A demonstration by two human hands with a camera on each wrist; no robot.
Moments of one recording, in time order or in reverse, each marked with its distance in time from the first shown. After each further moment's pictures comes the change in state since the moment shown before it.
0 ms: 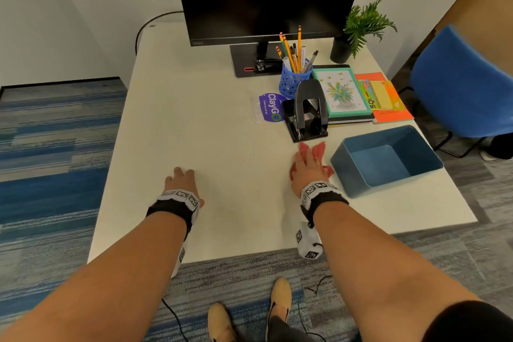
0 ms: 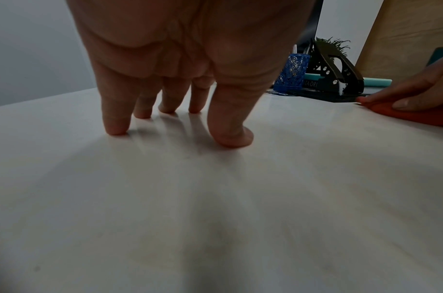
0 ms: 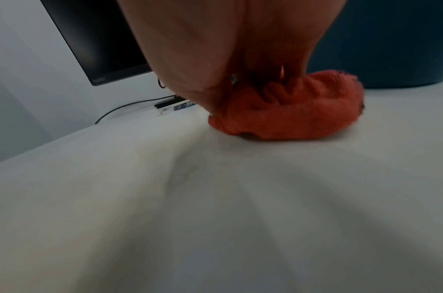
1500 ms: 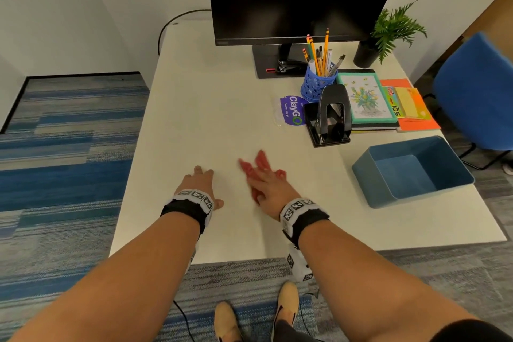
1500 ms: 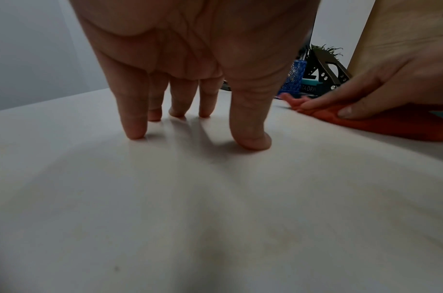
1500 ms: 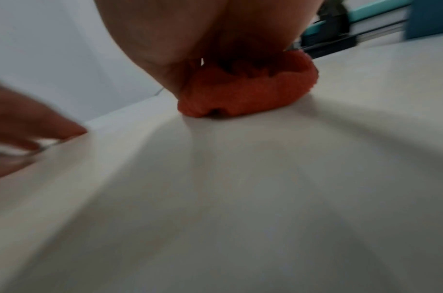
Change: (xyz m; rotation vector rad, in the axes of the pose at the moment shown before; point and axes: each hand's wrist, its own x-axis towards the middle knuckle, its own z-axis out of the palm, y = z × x) left_hand -0.007 -0.014 -0.012 0.028 -0.042 0.081; right_hand -0.021 -0.086 0.038 0.132 0.127 -0.753
